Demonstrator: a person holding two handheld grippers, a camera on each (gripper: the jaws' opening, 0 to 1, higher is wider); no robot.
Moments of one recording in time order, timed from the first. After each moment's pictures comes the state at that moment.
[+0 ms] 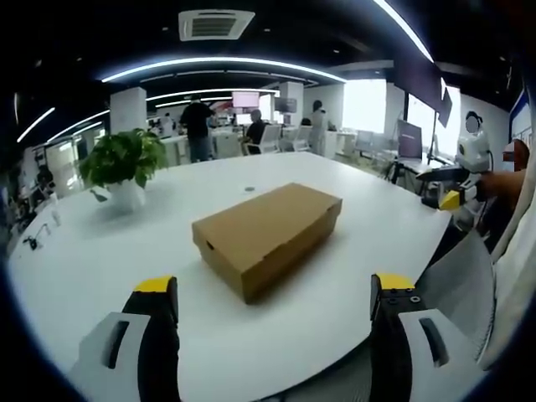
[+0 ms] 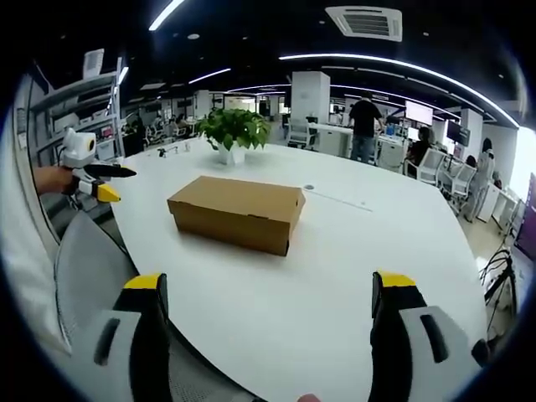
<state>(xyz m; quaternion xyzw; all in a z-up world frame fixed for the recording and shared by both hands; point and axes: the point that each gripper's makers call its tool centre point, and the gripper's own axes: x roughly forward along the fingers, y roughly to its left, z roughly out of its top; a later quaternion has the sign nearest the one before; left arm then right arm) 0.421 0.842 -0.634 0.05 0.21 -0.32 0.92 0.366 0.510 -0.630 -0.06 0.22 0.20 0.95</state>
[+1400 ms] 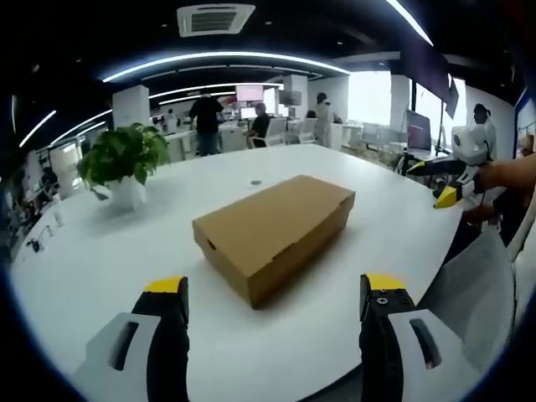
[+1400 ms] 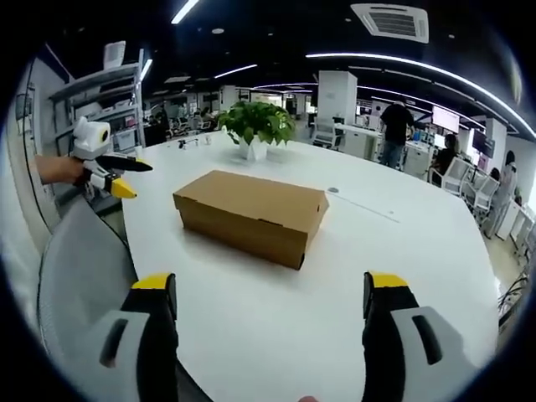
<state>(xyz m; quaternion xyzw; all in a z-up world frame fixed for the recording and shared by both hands) 0.450 0.835 -0.654 0.07 0.22 -0.30 0.93 0.415 0.534 -0.653 -0.07 0.23 0.27 0.93</state>
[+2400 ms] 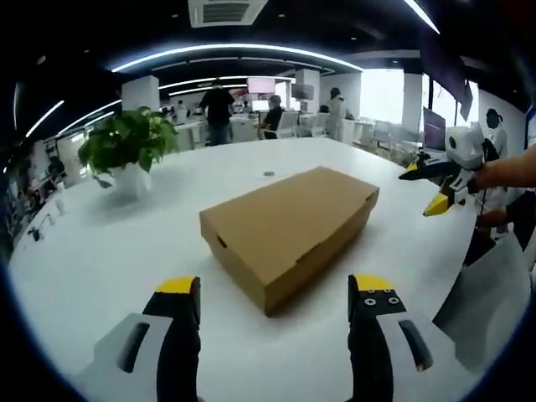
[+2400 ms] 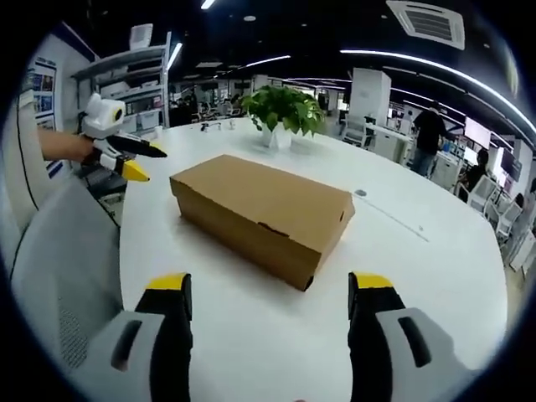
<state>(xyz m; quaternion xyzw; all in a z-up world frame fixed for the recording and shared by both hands) 0.487 0.836 -0.681 0.06 0.25 -0.27 0.93 0.477 0.562 -0.689 -0.12 0.24 0.34 0.90</state>
